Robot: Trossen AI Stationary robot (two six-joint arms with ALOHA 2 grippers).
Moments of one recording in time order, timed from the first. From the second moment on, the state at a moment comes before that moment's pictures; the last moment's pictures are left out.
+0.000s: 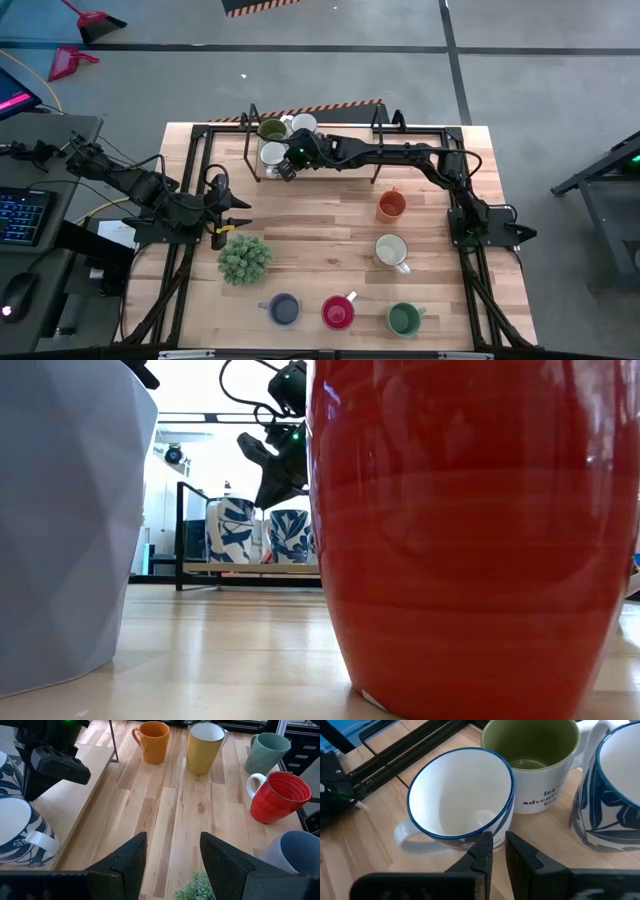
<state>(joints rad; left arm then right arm) -0.46 0.77 0.85 -0.74 -0.49 -0.39 -0.24 2.17 1.85 -0.38 0.21 0.43</state>
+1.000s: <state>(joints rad) -0.46 0.77 0.85 -0.74 -0.49 -0.38 -0.24 2.20 1.85 -0.31 0.15 0.43</state>
